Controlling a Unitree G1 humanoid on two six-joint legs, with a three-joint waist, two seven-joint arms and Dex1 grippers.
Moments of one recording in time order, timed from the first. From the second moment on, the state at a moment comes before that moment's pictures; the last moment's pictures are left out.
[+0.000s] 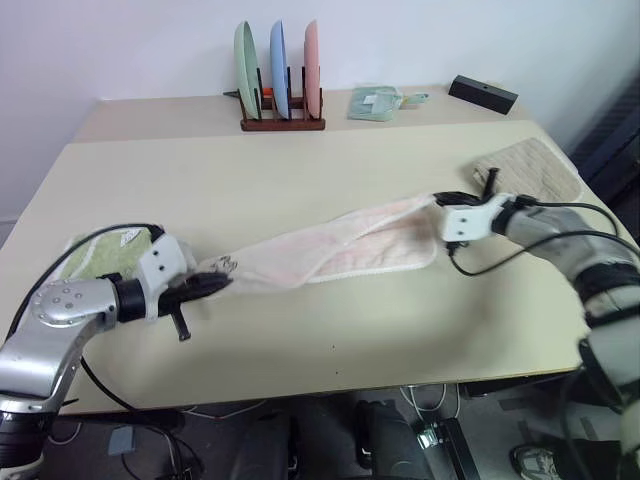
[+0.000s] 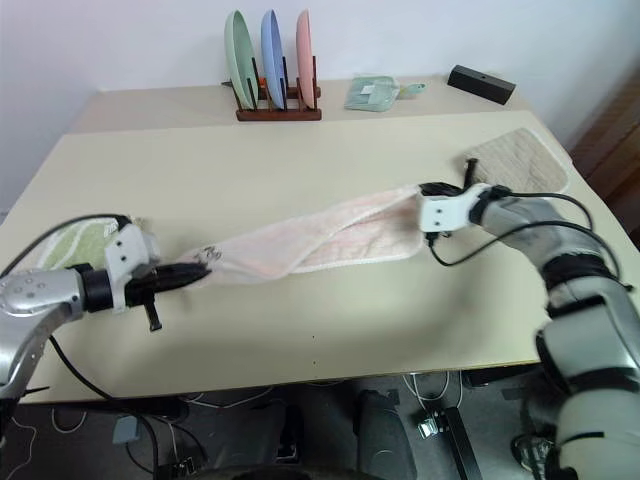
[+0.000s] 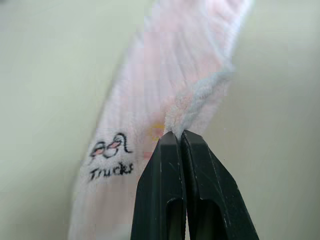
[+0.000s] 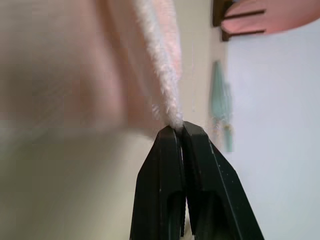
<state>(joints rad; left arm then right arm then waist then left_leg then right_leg) -0.14 0.84 0.18 -0.26 -0.40 0.40 -0.95 -0.84 -0.93 0.38 0.88 -0.43 -0.78 0.41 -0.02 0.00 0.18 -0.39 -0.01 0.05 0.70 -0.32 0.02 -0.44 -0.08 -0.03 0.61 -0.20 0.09</state>
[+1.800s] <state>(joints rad) 0.16 0.95 0.26 -0.41 -0.55 0.55 -1.07 0.00 -1.36 -0.15 -0.13 0.24 0.21 1.36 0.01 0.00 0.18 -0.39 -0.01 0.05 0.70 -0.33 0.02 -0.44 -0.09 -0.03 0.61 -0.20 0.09</state>
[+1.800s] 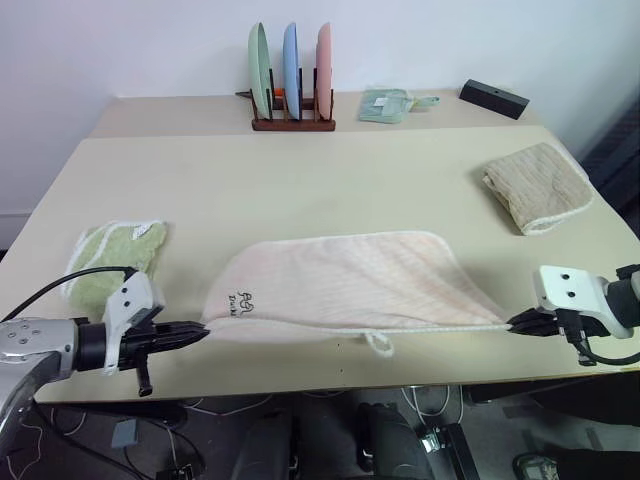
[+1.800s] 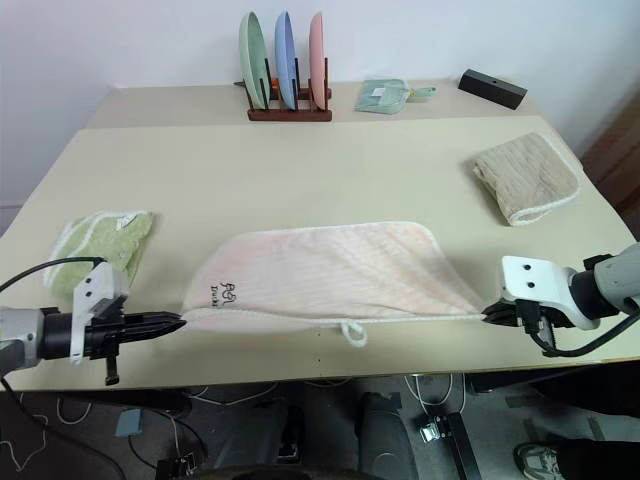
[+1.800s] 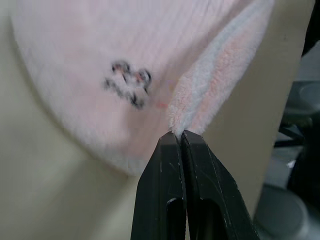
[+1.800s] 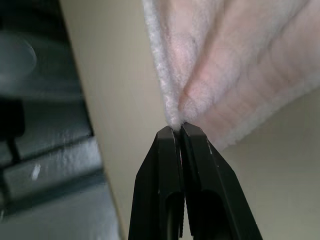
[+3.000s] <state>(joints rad) 0.05 0.96 0.27 -0.29 -0.48 0.46 -1.05 -0.35 -1.16 0.04 0.09 0.15 0.12 1.32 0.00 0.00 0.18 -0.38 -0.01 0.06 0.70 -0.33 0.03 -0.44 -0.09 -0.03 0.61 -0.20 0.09</state>
